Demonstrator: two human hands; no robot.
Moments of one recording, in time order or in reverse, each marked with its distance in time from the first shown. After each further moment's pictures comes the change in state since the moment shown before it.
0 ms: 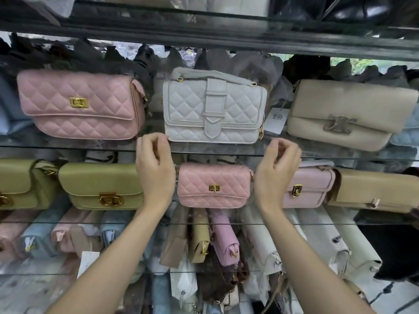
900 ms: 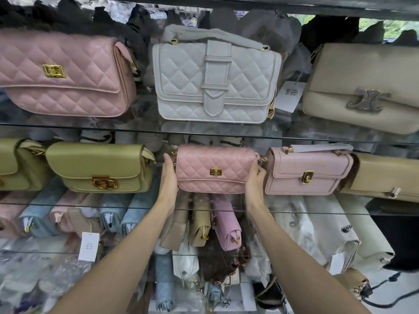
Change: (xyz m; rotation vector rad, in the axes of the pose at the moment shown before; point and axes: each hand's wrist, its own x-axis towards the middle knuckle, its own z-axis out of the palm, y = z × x) left_hand -0.046 -0.140 0.041 -0.213 -0.319 -0.933; right_hand -0.036 0.130 0.029 0.065 -0.375 0.752
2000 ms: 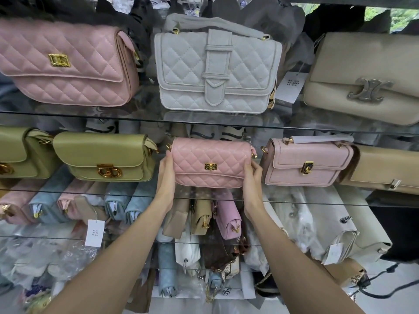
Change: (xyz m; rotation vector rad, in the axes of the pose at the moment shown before) left_hand -0.023 -0.006 -0.011 0.045 0.067 0.093; right_hand -0.033 0.005 -0.009 0.032 -0.107 -0.028
